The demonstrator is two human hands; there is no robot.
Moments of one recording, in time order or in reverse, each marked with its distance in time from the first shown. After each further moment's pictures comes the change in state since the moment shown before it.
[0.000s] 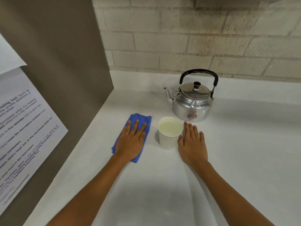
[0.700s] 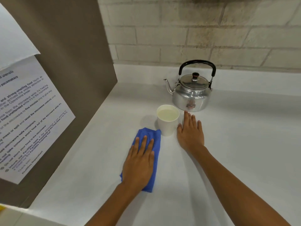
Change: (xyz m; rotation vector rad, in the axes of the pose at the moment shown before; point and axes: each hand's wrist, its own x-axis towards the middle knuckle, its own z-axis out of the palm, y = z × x) left_hand -0.125 0.063 -0.005 -0.004 -0.008 -0.042; right_hand -0.003 0.001 0.000 0.017 0.007 -0.004
